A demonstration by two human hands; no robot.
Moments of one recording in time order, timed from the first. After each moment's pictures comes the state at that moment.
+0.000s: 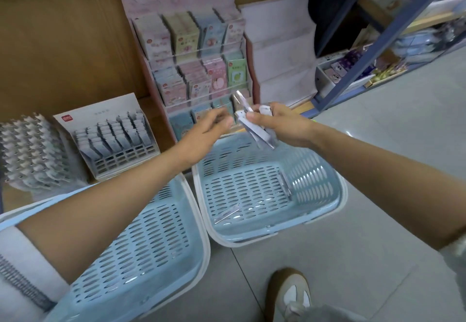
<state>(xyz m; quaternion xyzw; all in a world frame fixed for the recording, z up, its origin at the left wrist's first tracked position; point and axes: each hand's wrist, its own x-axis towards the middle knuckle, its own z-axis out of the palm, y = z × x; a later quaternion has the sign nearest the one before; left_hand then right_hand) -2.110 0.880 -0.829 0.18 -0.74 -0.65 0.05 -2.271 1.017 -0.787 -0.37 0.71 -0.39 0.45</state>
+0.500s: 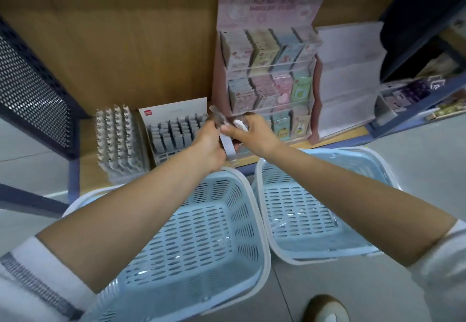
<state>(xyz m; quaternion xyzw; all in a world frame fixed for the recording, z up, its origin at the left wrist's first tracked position) -2.053 0.811 -0.823 0.45 -0.24 -0.85 0.16 -2.149 0.875 -0.830 -0.41 0.75 -0.39 0.35</state>
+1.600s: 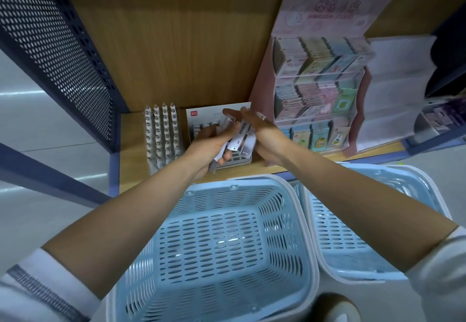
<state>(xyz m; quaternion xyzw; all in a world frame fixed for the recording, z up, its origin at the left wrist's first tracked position) -1.957 0.757 -0.834 0.44 -0.51 -0.73 0.12 -2.096 0.807 -0.844 -0.27 0.58 -0.53 0.56</state>
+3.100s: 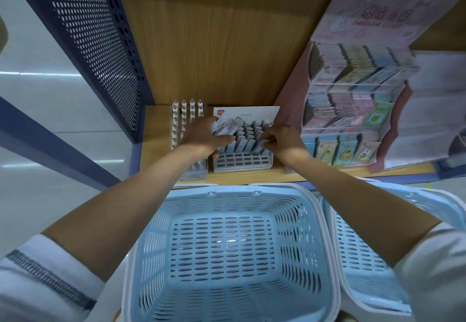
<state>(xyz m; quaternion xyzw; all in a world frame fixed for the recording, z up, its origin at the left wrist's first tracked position) -1.921 0.695 -0.867 0.48 -0.71 -0.52 0.07 -2.129 0.788 -0.898 -0.58 0.79 -0.13 0.17</state>
